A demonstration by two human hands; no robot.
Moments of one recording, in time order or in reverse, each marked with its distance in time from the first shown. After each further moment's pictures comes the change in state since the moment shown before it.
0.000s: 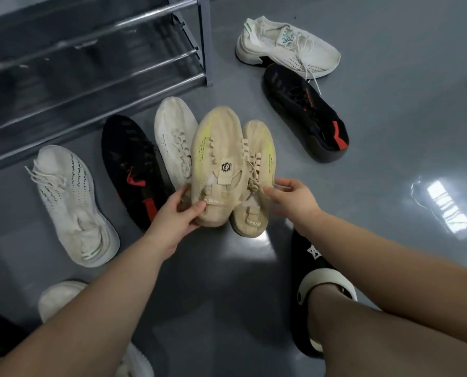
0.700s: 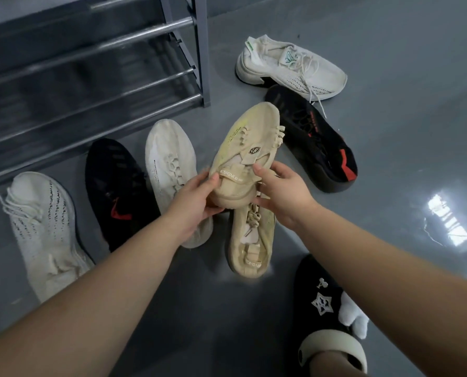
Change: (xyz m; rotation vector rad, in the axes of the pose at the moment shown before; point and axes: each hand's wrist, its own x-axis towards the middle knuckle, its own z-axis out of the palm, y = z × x) left_hand 0.068 0.062 0.053 -0.062 -0.032 0.019; right_hand 0.034 -0.072 0.024 0.335 -0.184 -0.070
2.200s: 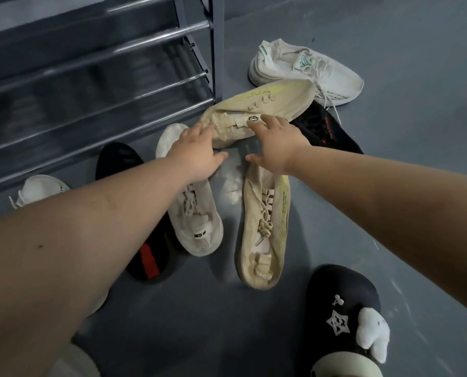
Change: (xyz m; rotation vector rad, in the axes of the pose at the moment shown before) left_hand 0.061 0.074 -0.015 1.473 0.145 0.323; right_hand 0.065 -0.065 0.027 -1.846 -0.045 -0.548
